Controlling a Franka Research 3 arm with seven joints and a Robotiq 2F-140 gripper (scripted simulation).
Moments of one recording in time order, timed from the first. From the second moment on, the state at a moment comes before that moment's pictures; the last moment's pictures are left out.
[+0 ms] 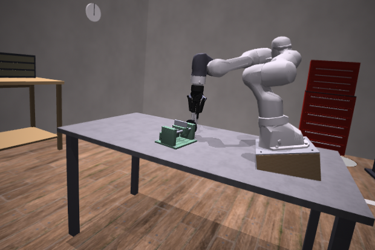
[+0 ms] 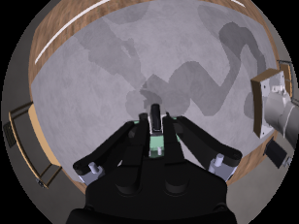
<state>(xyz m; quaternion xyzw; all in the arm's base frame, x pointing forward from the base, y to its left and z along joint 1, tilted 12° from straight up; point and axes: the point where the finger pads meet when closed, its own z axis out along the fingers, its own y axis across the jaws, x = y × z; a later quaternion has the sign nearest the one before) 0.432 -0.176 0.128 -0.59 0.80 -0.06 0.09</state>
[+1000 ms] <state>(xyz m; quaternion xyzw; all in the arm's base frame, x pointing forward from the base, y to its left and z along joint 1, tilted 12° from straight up) 0.450 -0.181 0.127 -0.59 0.80 -0.06 0.09</state>
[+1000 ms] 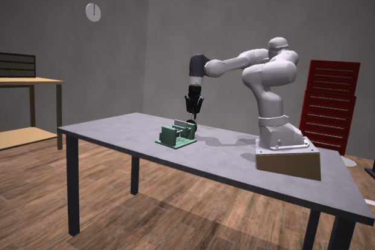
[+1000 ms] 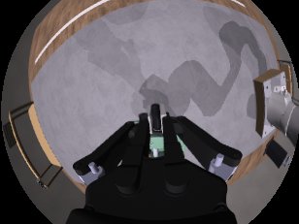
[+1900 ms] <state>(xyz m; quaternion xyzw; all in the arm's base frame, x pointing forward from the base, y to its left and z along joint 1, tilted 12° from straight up) 0.468 -0.185 0.102 -0.59 0.80 -0.06 0.09</state>
